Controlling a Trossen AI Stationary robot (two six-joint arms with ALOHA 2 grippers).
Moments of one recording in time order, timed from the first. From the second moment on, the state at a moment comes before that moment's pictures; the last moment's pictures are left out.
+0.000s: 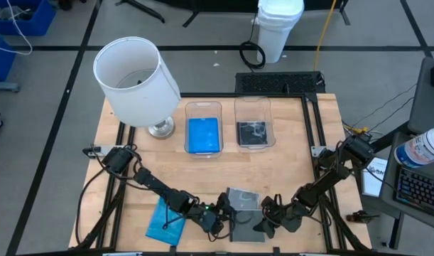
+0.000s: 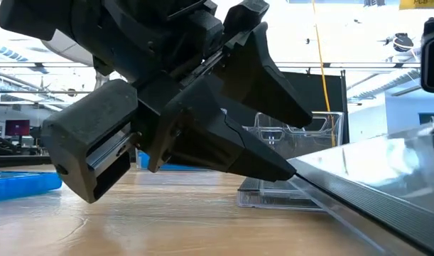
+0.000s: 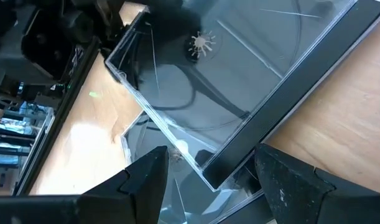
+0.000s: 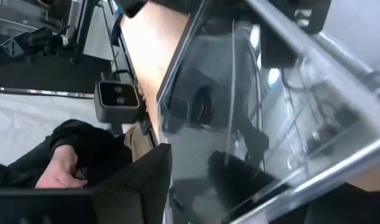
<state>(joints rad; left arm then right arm) -0.54 2.14 1.24 0.29 -0.40 0.65 0.84 1.77 0.60 0.53 0.39 1.49</state>
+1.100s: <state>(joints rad) -0.77 1.99 1.24 -0.15 -0.98 0.29 0.83 1.73 0.60 0.80 0.39 1.12</state>
